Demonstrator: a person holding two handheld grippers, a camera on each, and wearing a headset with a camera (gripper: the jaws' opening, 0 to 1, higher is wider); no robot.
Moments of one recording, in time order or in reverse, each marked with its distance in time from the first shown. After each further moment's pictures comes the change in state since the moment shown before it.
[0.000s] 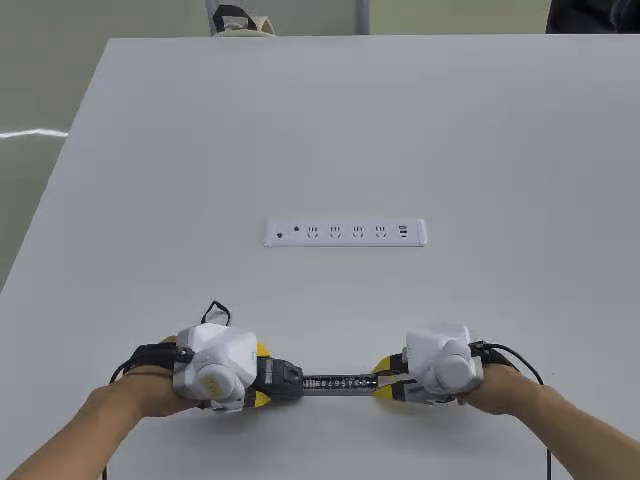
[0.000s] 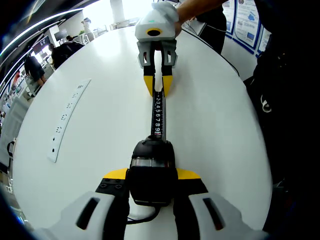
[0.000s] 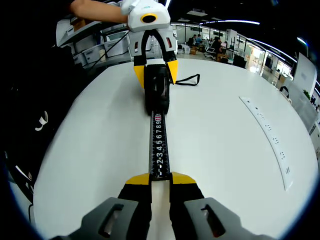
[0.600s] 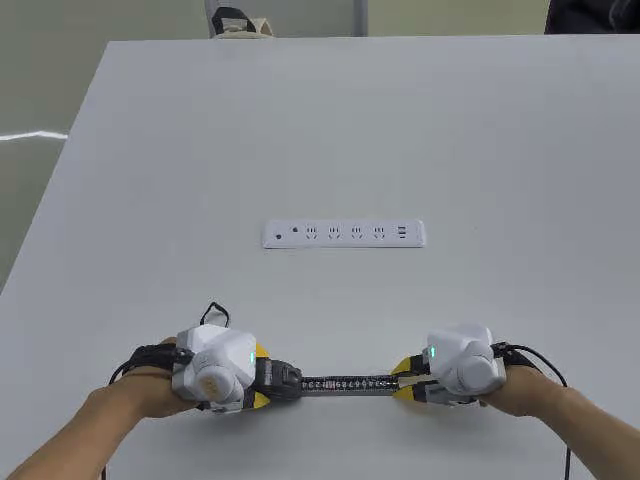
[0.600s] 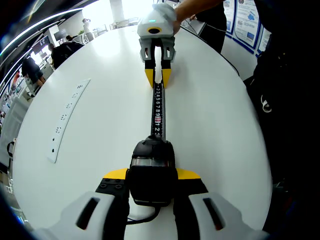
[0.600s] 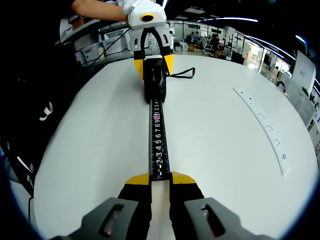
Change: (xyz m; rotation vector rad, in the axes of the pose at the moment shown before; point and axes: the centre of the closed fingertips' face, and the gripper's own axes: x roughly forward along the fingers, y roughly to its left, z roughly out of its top) left arm 0.001 0.000 0.000 0.001 0.004 -0.001; right arm -0.019 -0.001 -0.025 0.014 0.024 -0.011
